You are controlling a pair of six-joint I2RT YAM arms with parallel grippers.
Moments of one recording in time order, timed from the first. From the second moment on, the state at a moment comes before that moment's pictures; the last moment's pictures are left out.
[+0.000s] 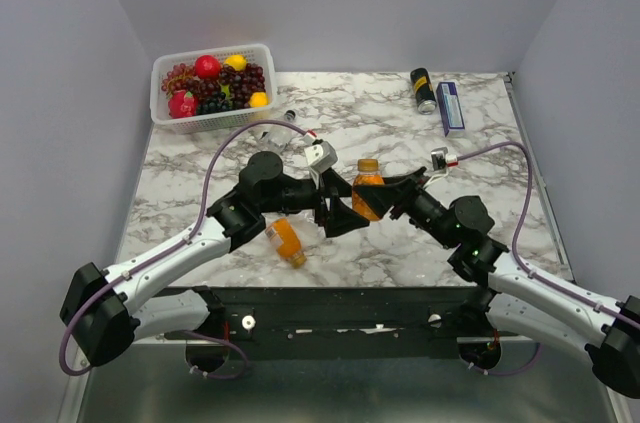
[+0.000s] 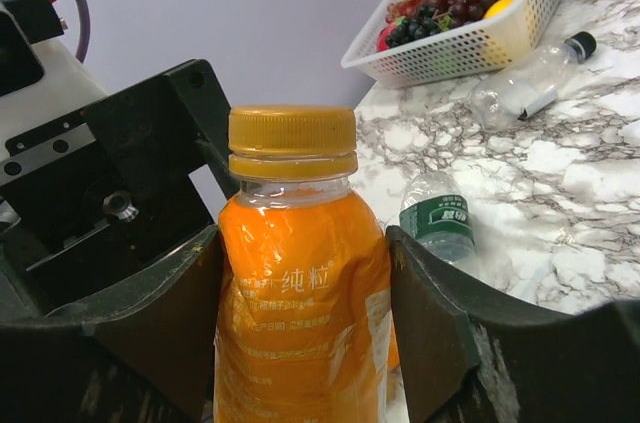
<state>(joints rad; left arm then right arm) -0.80 1.10 0.80 0.23 0.67 -0.35 0.80 0.81 0.42 0.56 -0.03 0.70</state>
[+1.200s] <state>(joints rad) -0.81 1.19 0.74 0.35 0.68 -0.53 0.79 0.87 0.39 0.73 -0.11 0.76</state>
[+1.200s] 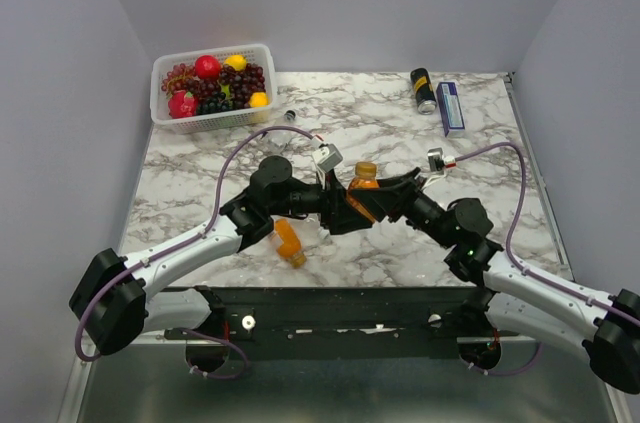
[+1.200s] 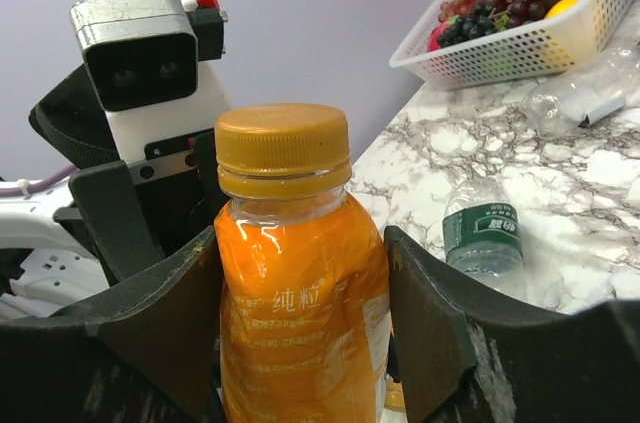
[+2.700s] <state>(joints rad) -0.99 1.26 0.86 -0.10 0.30 -0.14 0.80 0.77 0.62 0.03 0.12 0.57</state>
